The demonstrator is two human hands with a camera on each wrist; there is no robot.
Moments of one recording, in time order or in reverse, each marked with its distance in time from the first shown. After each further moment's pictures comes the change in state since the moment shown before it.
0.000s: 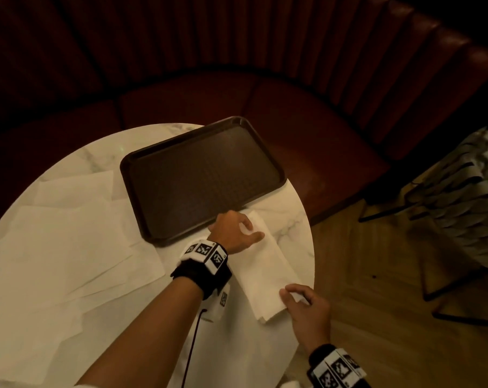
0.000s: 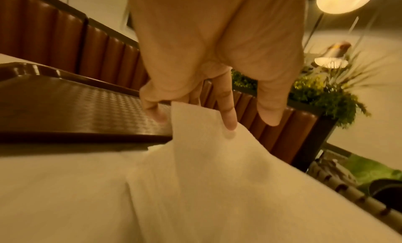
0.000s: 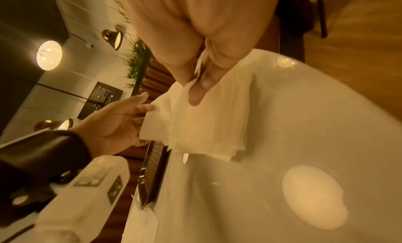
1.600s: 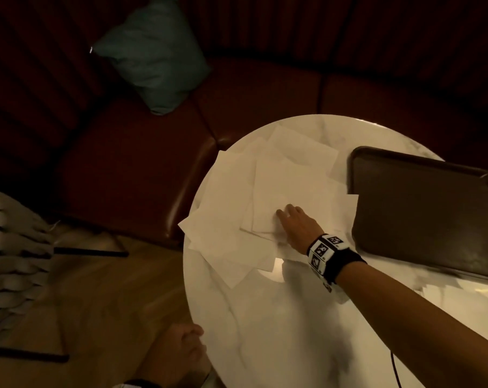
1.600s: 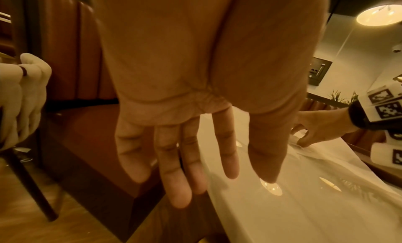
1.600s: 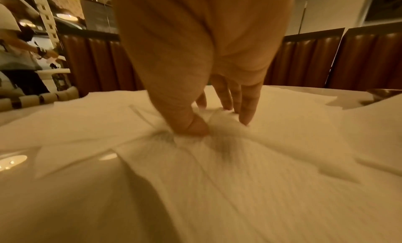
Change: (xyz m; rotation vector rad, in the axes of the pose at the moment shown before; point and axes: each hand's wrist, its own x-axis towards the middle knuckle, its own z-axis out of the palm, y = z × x) left_hand -0.369 -0.347 -0.028 -0.864 0.338 -0.839; right_hand -0.079 -0.048 0.414 -1.636 -0.939 -1.289
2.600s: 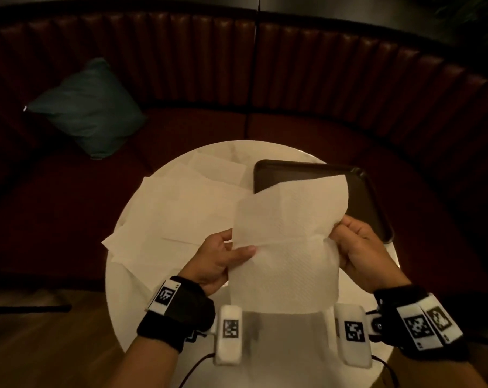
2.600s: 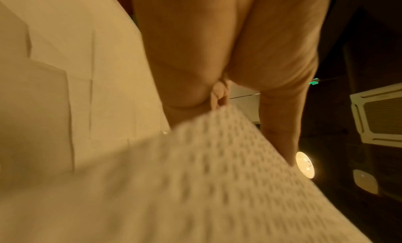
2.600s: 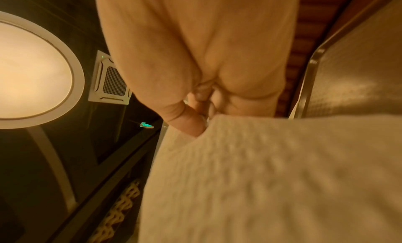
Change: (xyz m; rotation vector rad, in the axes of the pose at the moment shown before) left_hand -0.079 0.225 0.153 -0.584 -0.609 0.417; right_hand -0.306 0.100 -0.106 1.744 0.501 0.198
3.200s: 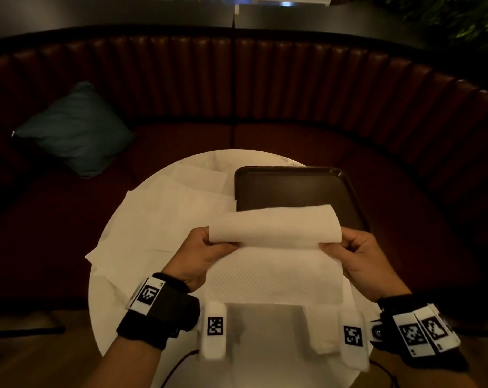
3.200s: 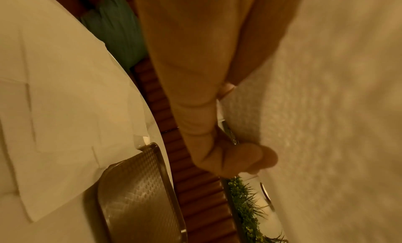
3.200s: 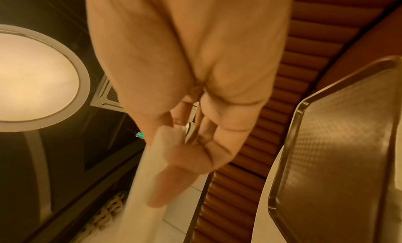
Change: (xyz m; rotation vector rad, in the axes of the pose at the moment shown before) left_hand -0.005 0.014 0.045 0.269 0.103 0.155; right_hand -0.028 0.017 -0.067 -0.092 0.020 -0.165
